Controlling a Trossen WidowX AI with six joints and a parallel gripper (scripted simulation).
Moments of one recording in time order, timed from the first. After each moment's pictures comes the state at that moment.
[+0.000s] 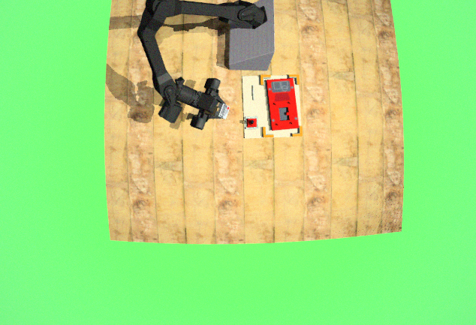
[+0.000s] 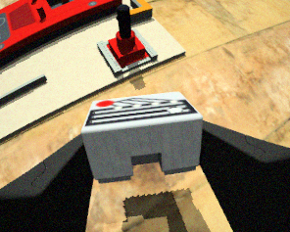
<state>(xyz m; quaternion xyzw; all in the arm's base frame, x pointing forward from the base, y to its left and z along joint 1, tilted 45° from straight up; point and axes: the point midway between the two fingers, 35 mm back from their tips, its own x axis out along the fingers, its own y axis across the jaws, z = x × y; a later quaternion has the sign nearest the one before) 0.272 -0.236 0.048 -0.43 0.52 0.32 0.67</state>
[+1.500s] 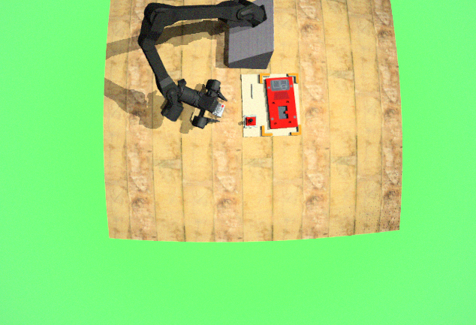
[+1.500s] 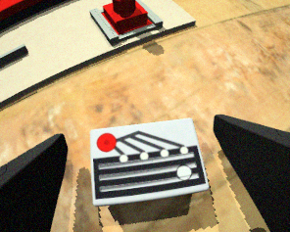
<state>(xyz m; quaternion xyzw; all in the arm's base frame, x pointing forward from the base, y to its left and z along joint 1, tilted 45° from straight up) 0.265 -0.266 0.015 -0.43 0.51 0.32 0.67</state>
